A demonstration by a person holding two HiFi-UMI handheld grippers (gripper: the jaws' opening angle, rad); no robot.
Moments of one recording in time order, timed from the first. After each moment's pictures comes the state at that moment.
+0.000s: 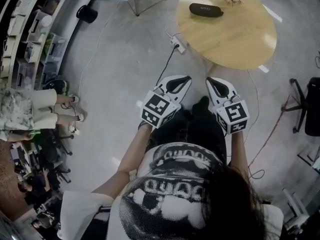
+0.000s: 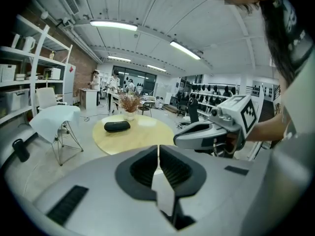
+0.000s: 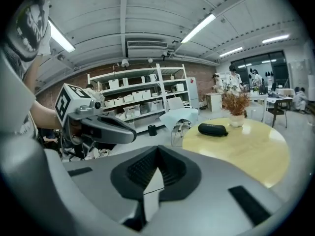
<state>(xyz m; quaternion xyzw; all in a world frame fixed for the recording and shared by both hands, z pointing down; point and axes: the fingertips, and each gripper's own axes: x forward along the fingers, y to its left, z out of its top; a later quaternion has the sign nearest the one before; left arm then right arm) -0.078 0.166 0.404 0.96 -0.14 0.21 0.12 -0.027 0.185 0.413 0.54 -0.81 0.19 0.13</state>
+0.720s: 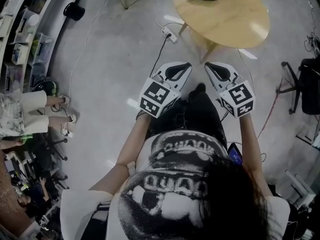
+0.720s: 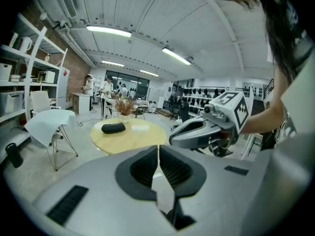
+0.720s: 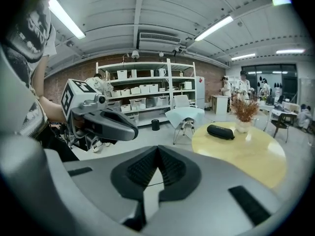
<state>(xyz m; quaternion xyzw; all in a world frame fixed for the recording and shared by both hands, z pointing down) -0.135 0.195 0.398 0.97 -0.11 0.17 0.10 -0.090 0.209 0.409 0.52 -0.82 0.16 0.19</state>
